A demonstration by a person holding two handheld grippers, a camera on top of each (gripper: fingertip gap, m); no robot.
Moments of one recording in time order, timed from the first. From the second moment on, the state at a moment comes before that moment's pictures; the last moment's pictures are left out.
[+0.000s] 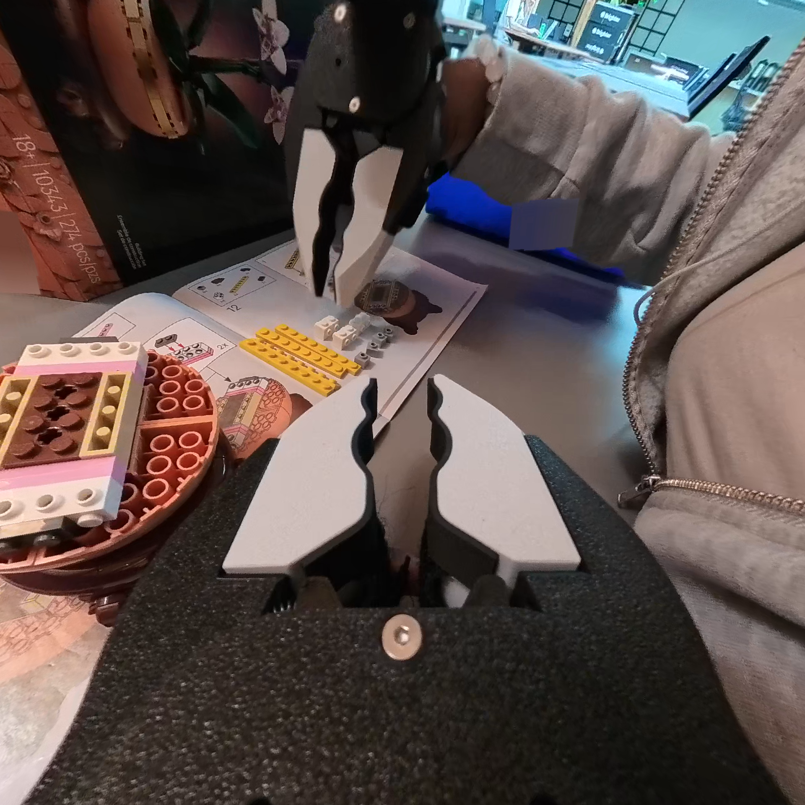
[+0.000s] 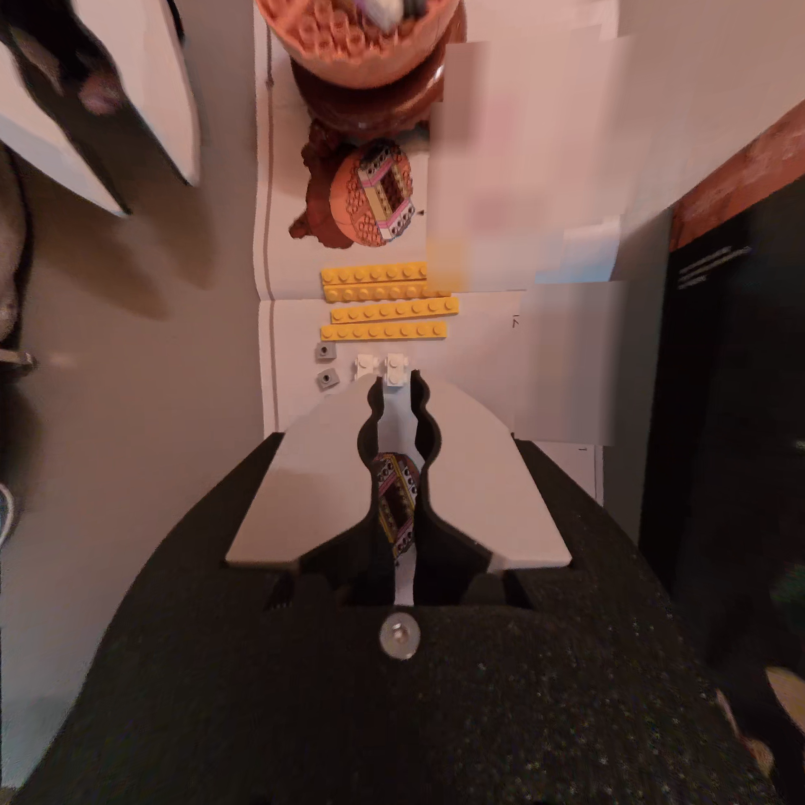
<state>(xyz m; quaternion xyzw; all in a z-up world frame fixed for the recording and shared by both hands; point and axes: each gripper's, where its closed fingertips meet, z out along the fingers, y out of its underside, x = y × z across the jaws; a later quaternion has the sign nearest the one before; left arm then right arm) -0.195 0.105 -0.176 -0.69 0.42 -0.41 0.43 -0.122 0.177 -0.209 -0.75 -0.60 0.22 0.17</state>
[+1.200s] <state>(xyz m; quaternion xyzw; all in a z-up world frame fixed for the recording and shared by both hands) -0.180 0.091 -0.215 -0.71 0.51 -0.32 0.35 0.216 0.003 -0.121 -0.81 -0.23 0.05 0.54</state>
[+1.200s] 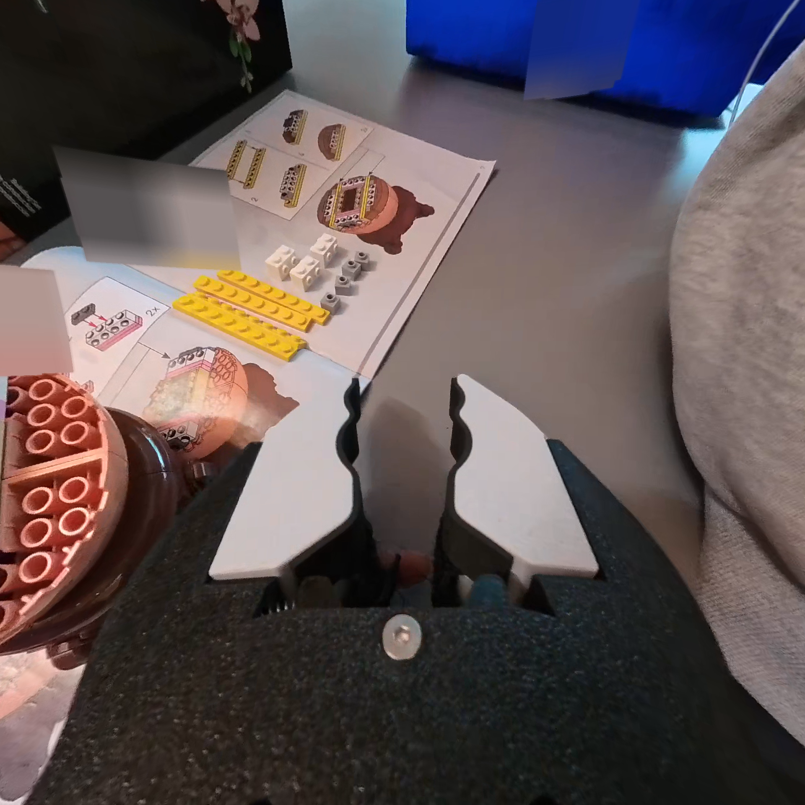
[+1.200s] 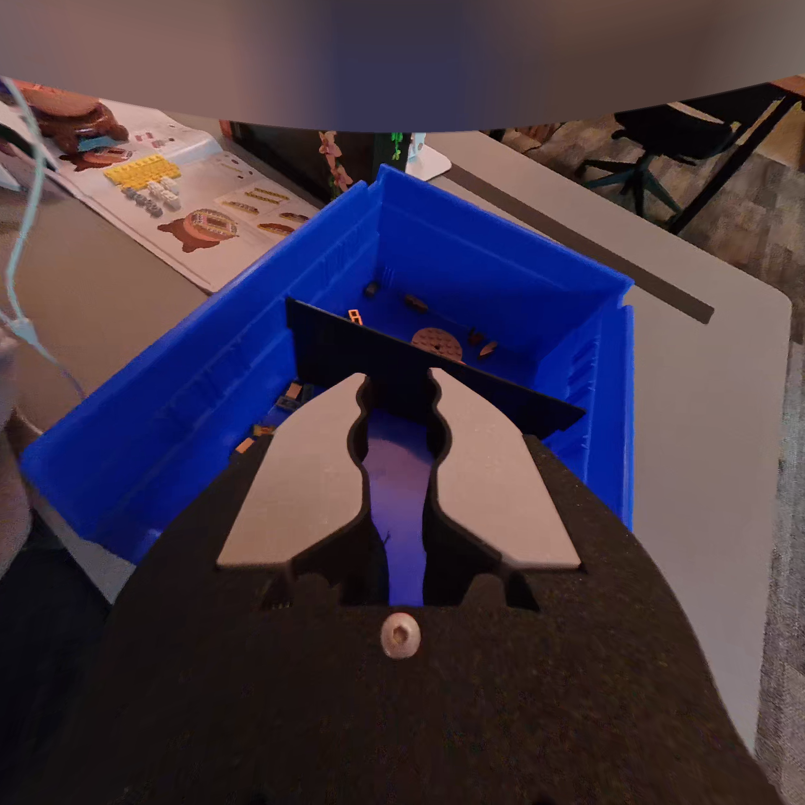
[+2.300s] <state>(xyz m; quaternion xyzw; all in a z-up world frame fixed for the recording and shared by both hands) -0.182 0.098 -0.217 -0.73 0.49 -0.32 0.35 0.202 0.041 -0.142 -0.84 -0.31 0.12 0.43</state>
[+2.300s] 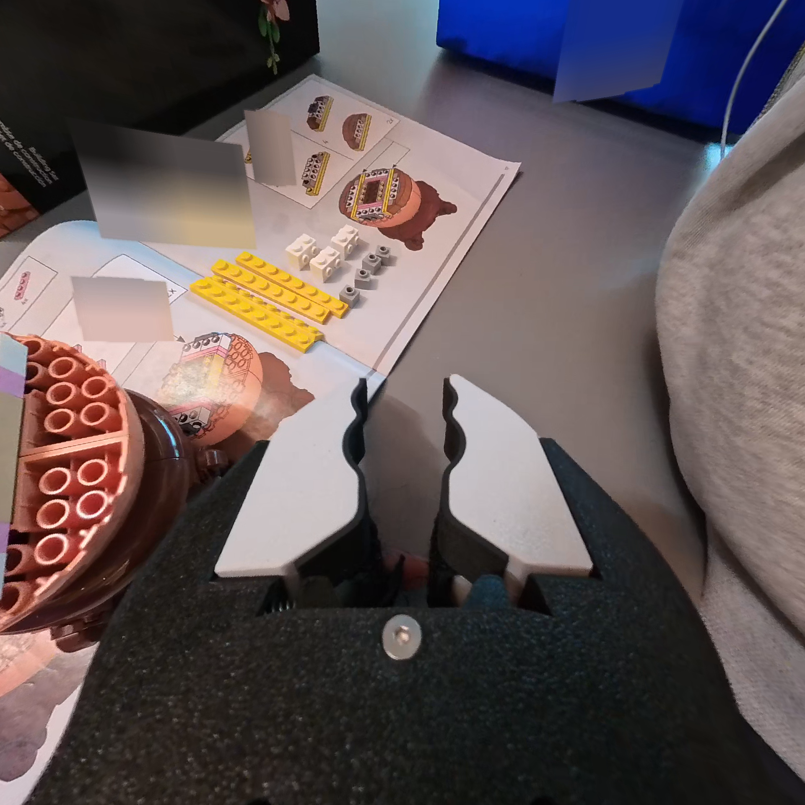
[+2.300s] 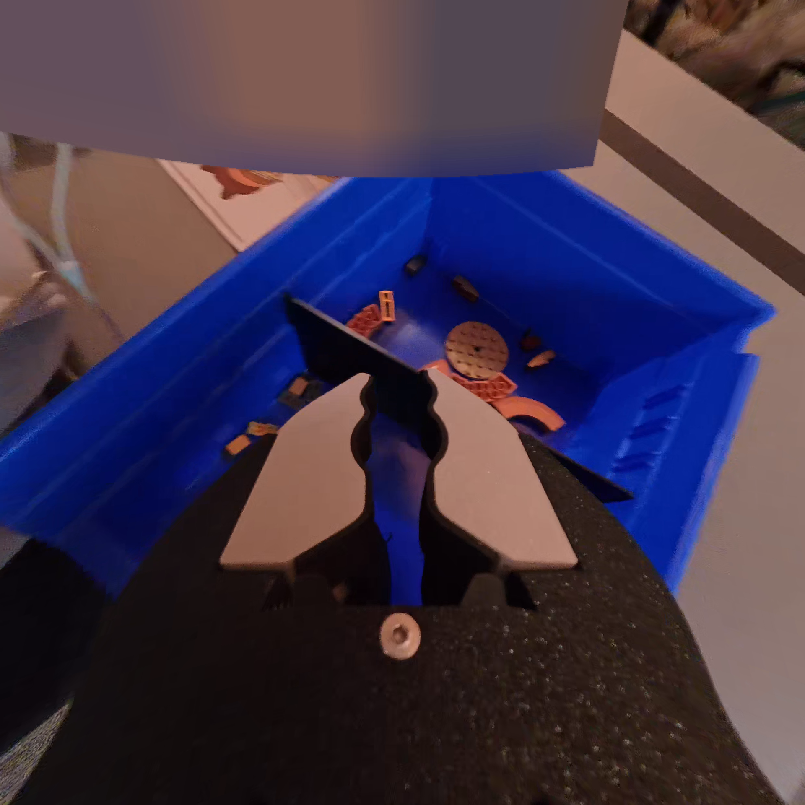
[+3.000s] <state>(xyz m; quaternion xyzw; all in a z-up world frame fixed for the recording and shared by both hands) -0.182 0.095 -0.209 -0.72 0.49 -0.35 0.35 0.228 0.114 -0.224 -0.89 -0.46 0.05 -0.01</state>
